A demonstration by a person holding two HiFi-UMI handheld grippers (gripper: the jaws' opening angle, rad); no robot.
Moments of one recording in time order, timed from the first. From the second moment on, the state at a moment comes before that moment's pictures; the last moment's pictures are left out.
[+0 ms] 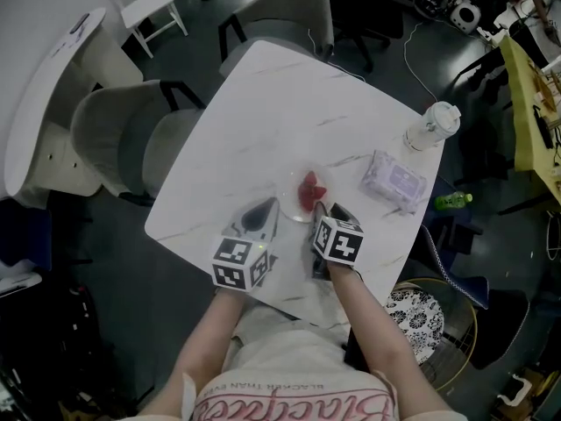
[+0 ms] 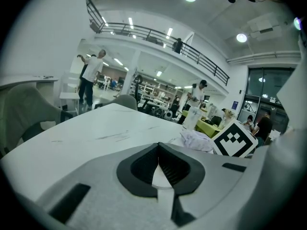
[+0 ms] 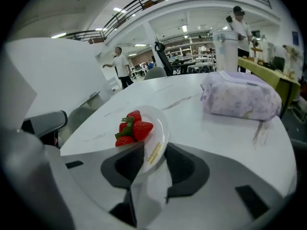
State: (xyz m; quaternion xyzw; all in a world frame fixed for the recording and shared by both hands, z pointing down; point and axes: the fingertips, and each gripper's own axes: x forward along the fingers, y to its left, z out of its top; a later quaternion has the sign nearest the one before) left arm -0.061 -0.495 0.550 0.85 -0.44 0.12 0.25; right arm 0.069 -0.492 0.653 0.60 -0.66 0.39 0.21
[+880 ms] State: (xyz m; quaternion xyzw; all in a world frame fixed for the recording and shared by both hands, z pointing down) left arm -0.061 -0.466 0.525 0.84 -0.47 0.10 0.23; right arm 0.054 -0.469 0.550 0.58 -0.78 0.16 0.18
